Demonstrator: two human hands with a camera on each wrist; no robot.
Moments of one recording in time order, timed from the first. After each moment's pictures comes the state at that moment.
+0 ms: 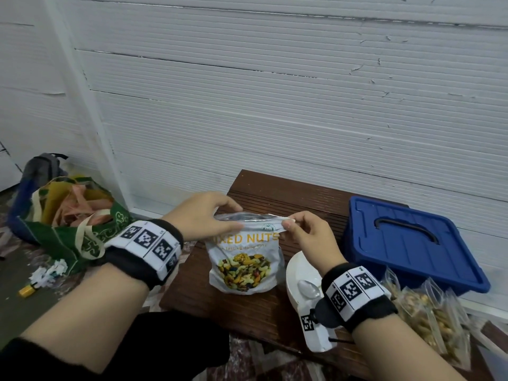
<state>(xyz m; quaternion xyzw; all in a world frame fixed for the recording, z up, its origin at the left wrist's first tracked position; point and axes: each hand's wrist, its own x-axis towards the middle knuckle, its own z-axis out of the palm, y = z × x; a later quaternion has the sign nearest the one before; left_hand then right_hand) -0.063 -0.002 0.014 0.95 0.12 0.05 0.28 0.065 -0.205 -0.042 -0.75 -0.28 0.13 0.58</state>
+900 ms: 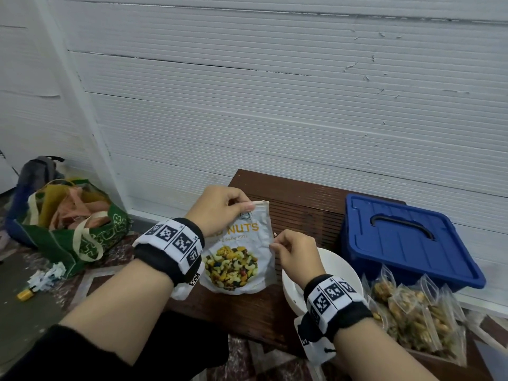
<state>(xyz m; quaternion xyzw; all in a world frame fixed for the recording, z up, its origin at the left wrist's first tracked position) -0.031 -0.023 0.006 0.90 0.13 0.15 0.38 0.058 -0.201 -0.079 -0.84 -0.35 0.05 0.40</state>
